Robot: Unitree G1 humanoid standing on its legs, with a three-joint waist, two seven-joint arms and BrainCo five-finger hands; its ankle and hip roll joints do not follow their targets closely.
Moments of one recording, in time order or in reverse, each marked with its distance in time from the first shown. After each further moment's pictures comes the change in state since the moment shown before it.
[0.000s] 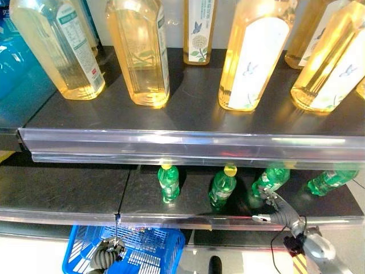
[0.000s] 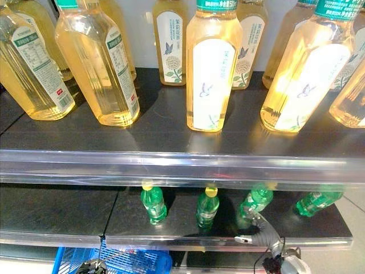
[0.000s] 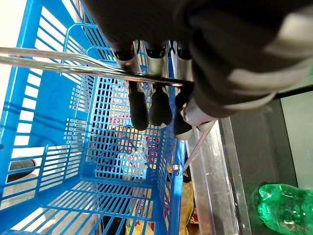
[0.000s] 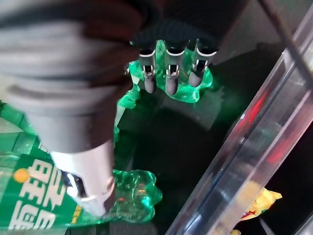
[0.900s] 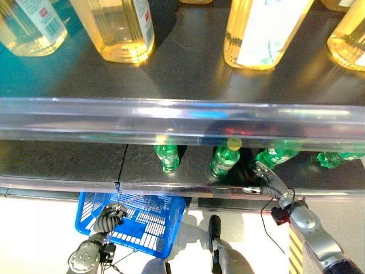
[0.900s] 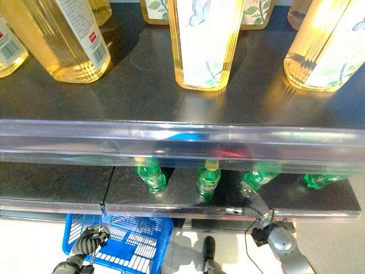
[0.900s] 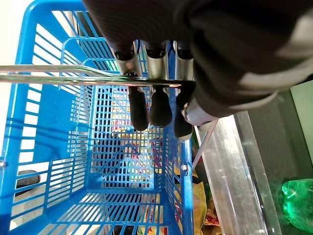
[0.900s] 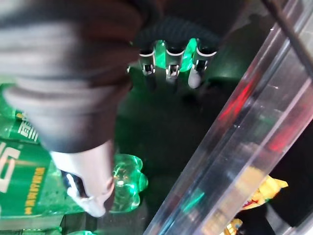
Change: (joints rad) left arm -0.198 0.083 -0.003 -0.005 -0.012 -0.012 0.021; right arm -0.274 -0.007 0.081 0.071 0.020 -0.033 -0.081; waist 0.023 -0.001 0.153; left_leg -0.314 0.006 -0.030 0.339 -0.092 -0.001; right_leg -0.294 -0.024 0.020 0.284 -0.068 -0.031
